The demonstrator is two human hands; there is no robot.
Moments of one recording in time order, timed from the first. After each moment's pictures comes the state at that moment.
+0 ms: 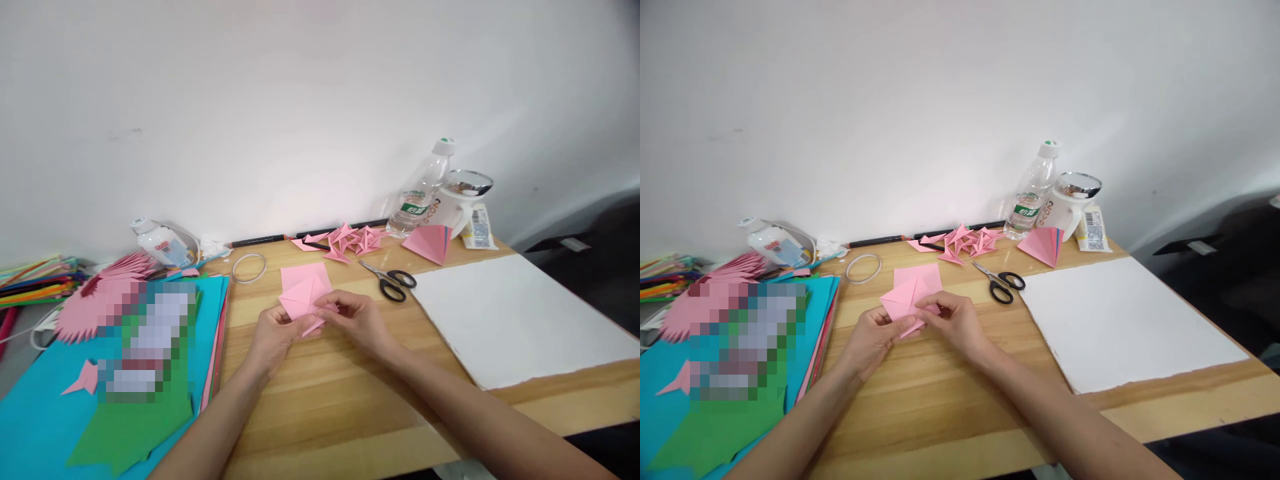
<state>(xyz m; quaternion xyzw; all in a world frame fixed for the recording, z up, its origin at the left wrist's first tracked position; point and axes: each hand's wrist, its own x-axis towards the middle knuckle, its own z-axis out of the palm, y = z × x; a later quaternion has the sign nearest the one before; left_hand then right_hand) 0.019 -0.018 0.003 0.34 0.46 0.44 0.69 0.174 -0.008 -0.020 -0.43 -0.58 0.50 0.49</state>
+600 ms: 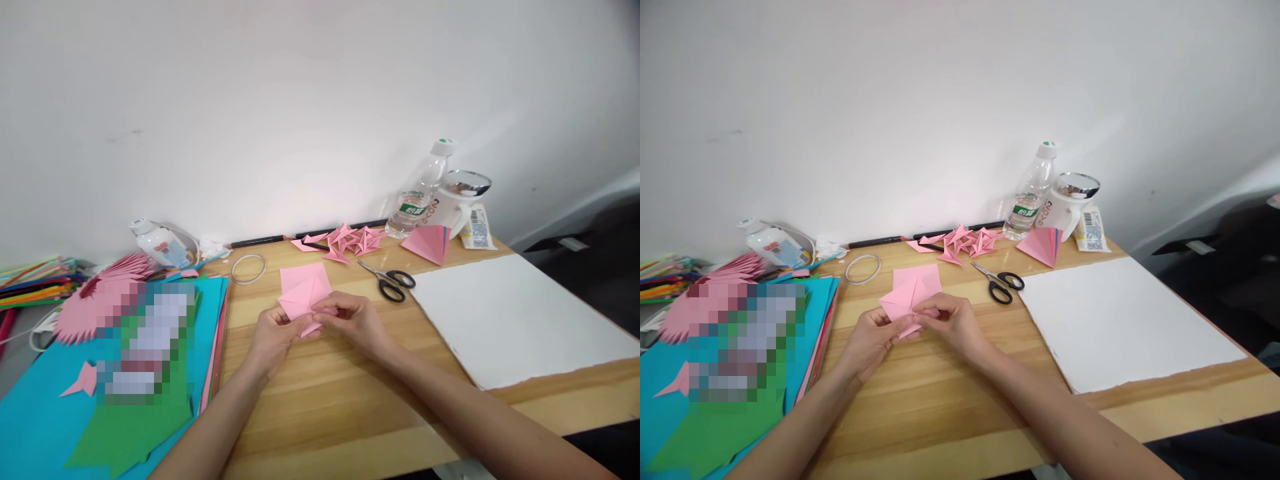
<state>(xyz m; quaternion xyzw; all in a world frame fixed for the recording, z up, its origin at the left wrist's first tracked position) 0.020 -0.018 0.002 0.34 0.46 0.44 0.69 0.173 -0.008 -0.023 -0.39 -0.57 0.52 0.50</state>
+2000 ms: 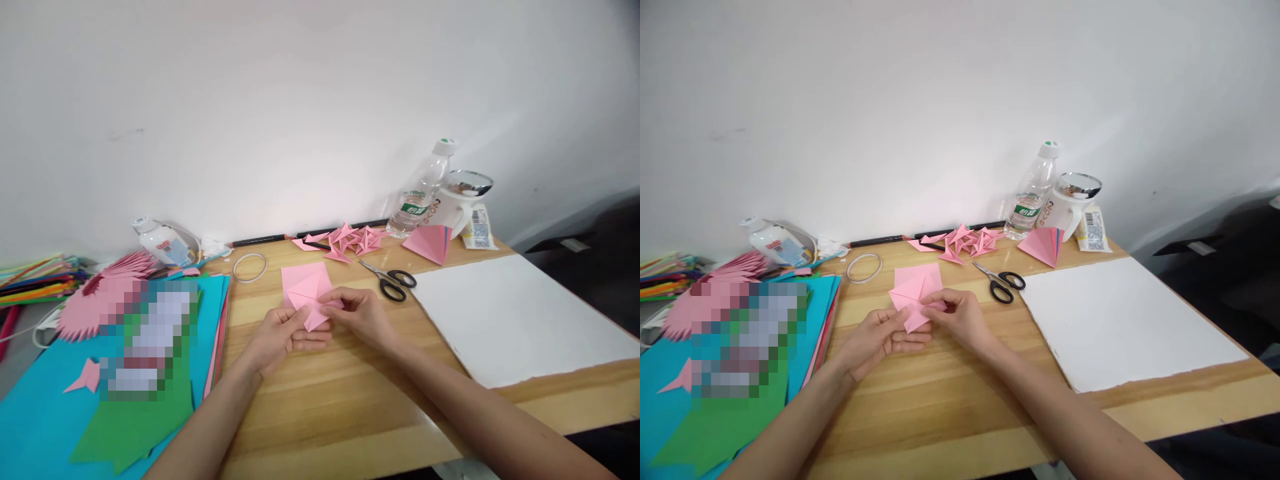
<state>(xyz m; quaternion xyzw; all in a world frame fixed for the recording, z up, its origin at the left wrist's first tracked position) 0.010 -0.015 0.009 0.34 0.44 0.32 0.77 0.182 -0.002 -0.018 -0.45 -0.57 0.51 0.46</state>
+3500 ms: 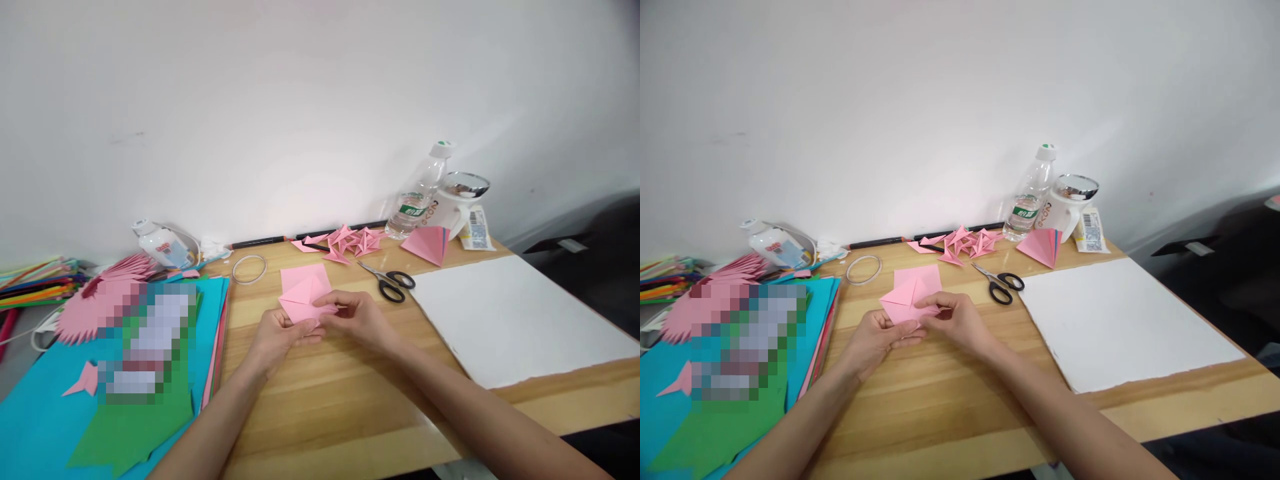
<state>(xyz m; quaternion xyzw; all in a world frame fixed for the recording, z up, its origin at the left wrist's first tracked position) 0.015 -0.017 0.005 0.37 0.48 0.37 0.71 0.182 -0.006 -0.013 -0.42 -0.57 0.56 0.43</state>
